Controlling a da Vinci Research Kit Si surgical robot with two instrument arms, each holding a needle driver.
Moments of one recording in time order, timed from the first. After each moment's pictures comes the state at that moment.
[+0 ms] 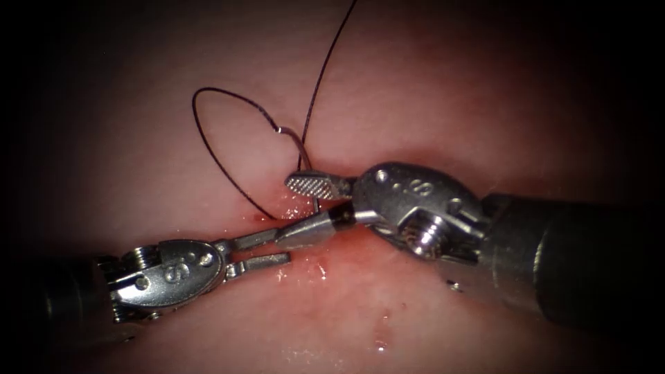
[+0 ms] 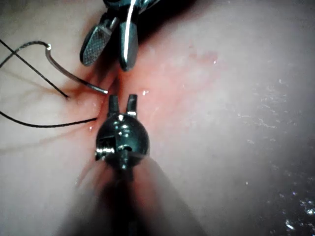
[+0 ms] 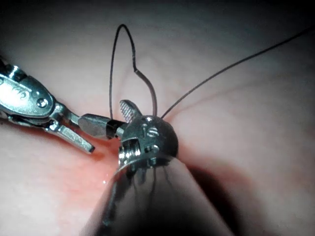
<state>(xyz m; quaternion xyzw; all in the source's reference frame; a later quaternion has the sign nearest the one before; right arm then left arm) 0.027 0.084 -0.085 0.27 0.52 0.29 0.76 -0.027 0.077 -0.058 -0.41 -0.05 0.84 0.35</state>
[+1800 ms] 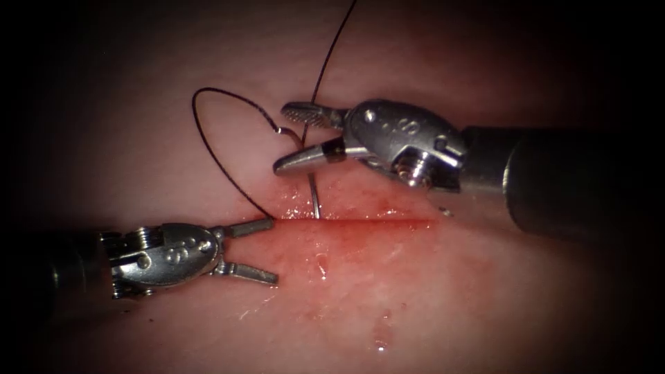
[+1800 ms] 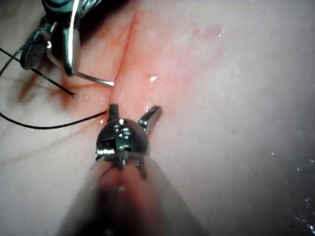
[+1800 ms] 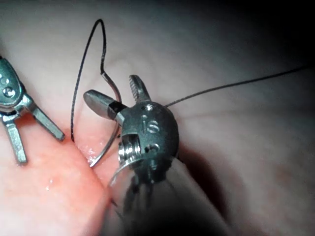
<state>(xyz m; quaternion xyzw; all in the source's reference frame) 0.030 0.090 -0.080 0.12 0.59 0.22 0.77 -0.026 0.077 -0.054 -0.40 -0.14 0.87 0.24</state>
